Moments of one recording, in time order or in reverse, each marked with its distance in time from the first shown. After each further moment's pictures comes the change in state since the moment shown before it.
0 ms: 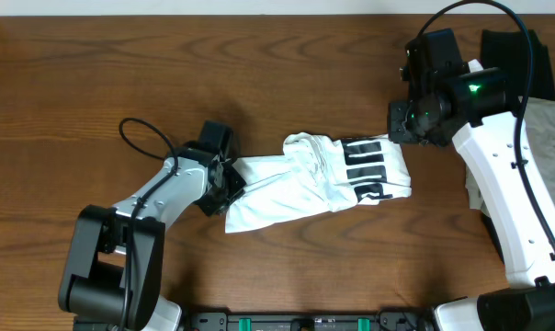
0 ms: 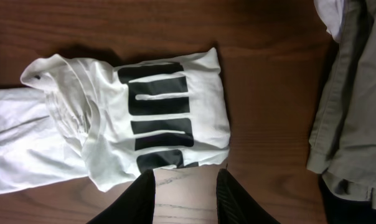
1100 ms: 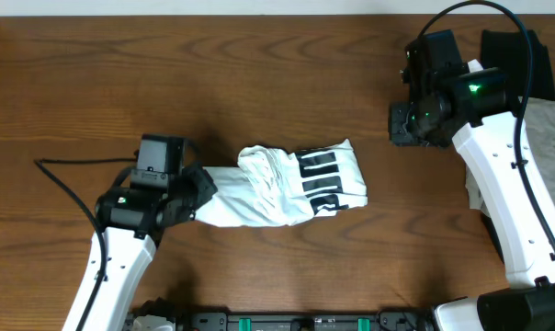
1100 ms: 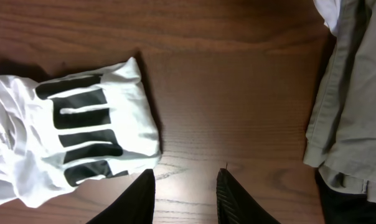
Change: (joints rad) left arm 0.084 -0.587 0.031 -0.237 -0.035 0.172; right arm 0.000 0.000 0.000 -0.019 0.008 0.000
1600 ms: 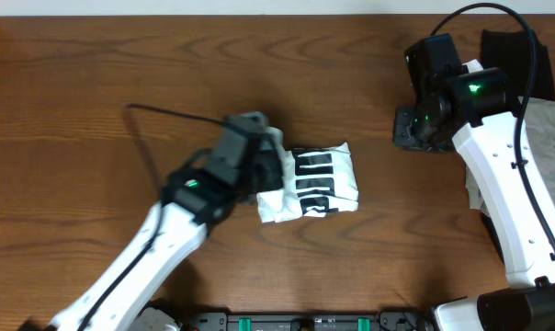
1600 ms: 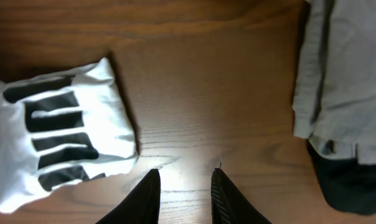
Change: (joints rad) left arm -0.394 0.210 0.101 0.274 0.004 0.125; right arm 0.000 0.000 0.000 -0.061 0.071 0.138
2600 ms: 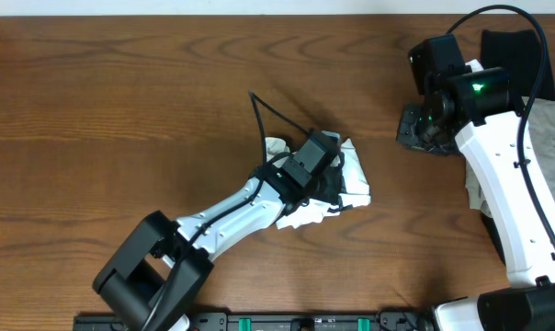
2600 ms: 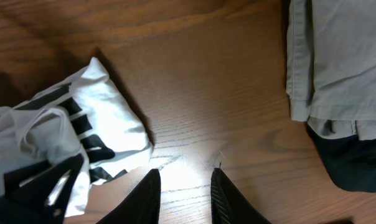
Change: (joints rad) left arm -0.194 0.432 0.000 0.422 0.003 0.139; right arm -0.016 0.000 0.000 -0.021 0.014 0.094
